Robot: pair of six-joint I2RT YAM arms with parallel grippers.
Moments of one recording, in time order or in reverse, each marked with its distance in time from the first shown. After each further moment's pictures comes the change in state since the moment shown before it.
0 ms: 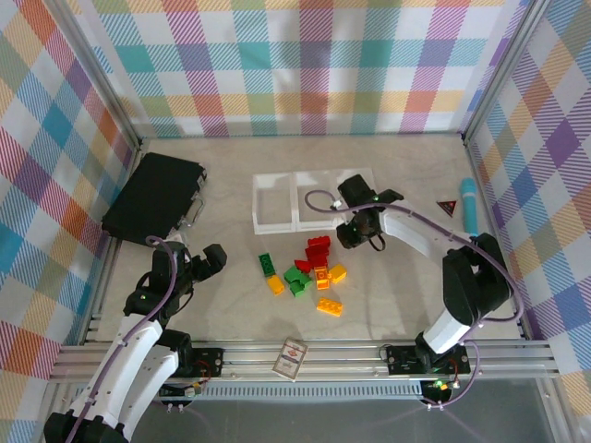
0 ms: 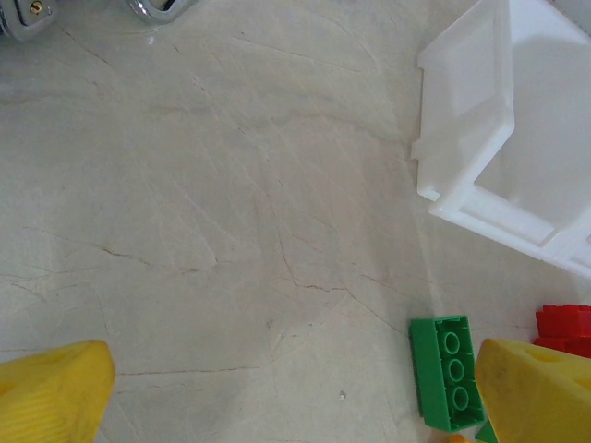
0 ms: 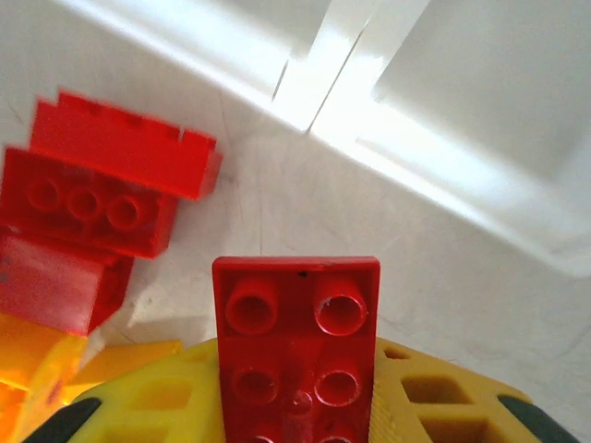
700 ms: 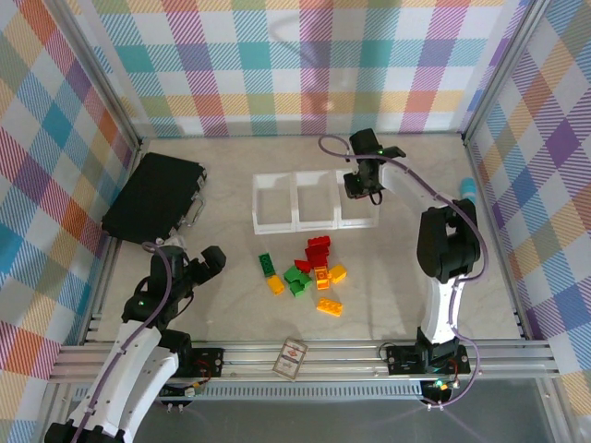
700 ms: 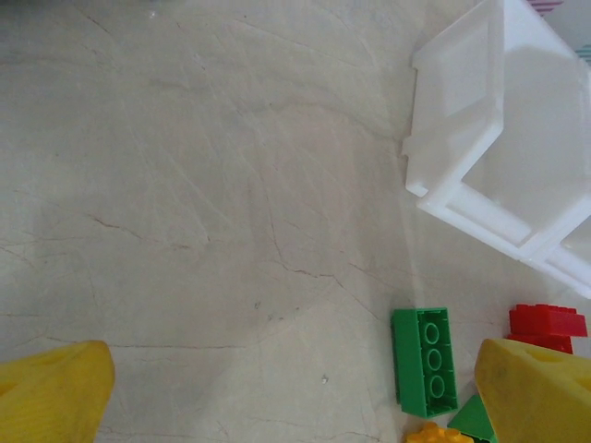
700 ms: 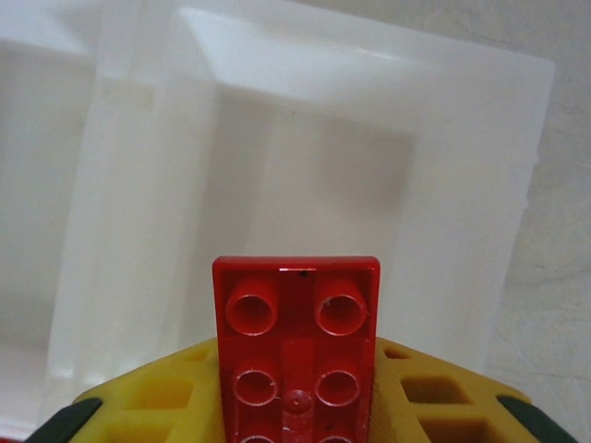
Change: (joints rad) left arm 0.000 -0.066 -0.017 -0.037 0.021 -0.075; right arm -0.195 0.372 0.482 -0.031 0.021 0.073
